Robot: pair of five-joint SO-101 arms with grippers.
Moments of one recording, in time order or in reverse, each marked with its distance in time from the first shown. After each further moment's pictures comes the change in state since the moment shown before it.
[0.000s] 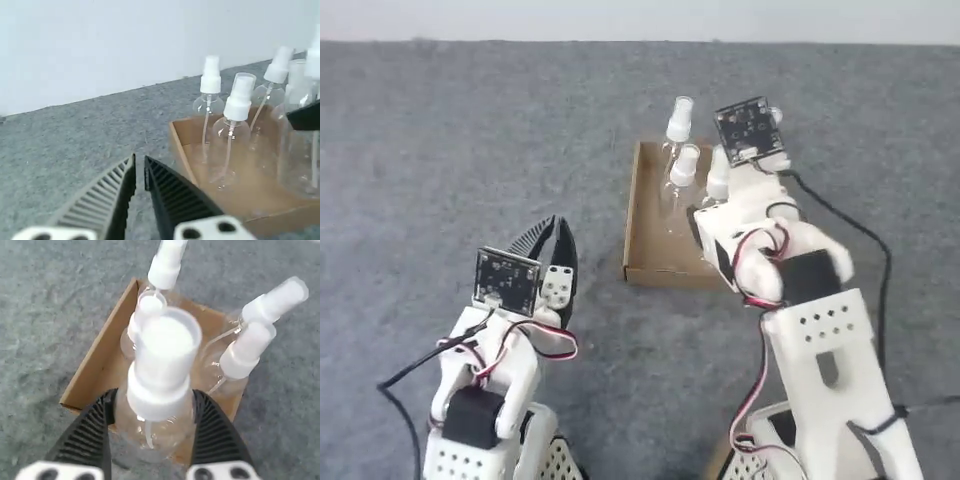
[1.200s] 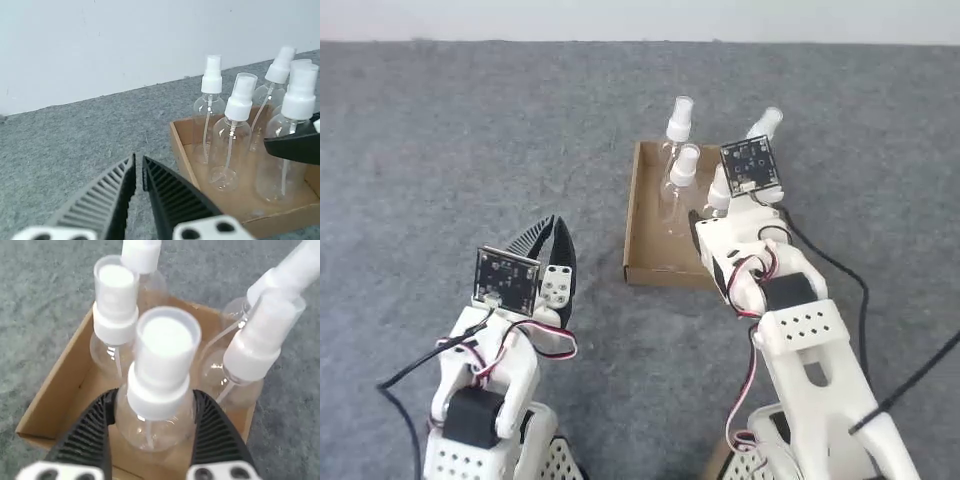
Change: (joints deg) left arm -0.2 0.1 0.0 0.0 0.0; right arm 2.0 0.5 21.5 -27.3 -1.4
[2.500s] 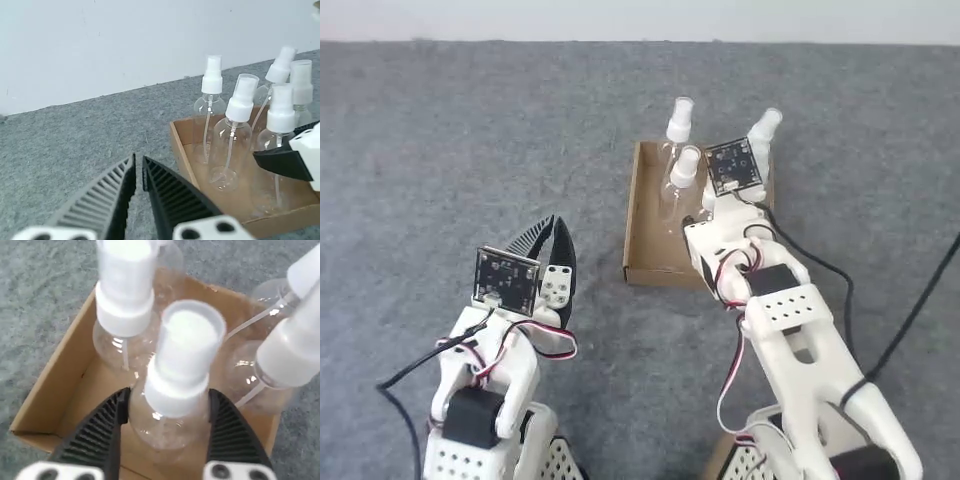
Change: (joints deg) left arm 0.0 0.0 0.0 0.0 0.0; right arm -2.0 9.8 -0.1 -4.3 -0.1
